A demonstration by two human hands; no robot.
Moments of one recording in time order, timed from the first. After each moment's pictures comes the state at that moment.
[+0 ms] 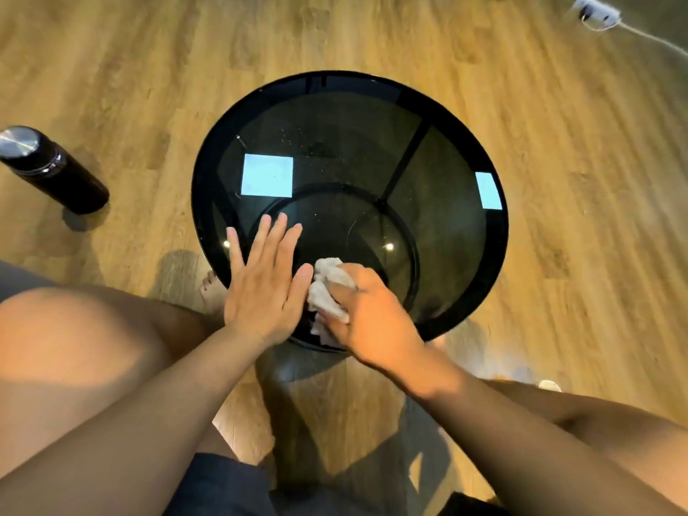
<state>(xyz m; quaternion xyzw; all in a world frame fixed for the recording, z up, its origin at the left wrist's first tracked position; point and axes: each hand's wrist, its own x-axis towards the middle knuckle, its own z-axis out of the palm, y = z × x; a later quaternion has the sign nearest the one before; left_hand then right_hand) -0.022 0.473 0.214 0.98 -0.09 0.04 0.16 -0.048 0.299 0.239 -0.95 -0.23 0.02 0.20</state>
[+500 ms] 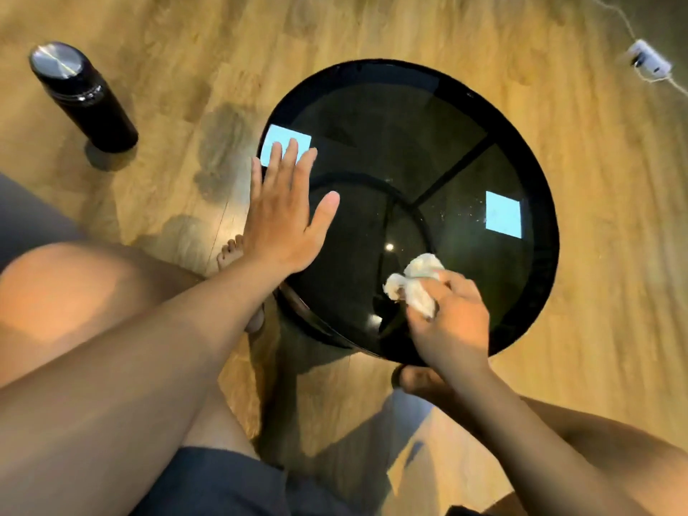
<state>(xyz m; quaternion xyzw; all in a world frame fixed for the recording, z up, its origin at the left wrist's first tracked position) 0.040 0.523 0.208 0.96 0.01 0.08 0.27 -0.043 0.288 0.240 -0.99 -0.02 -0.05 0.15</state>
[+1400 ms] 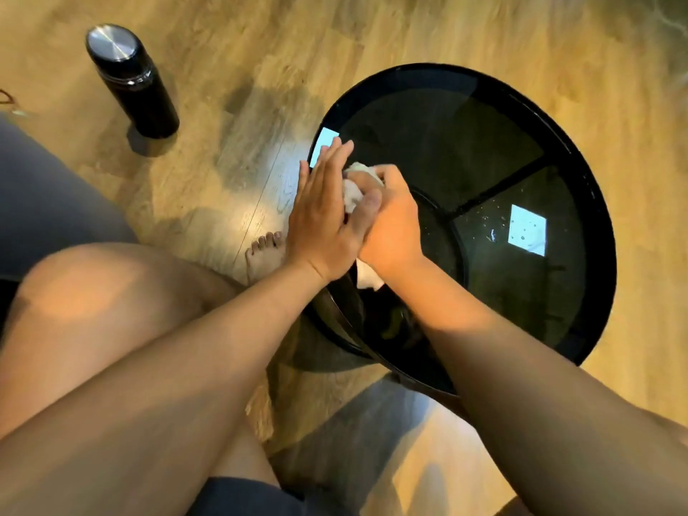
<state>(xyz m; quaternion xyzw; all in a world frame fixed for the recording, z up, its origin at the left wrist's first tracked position) 0.045 0.529 0.209 0.86 0.04 0.11 0.49 0.081 0.433 0.219 -0.95 -0.18 -0.05 0.26</state>
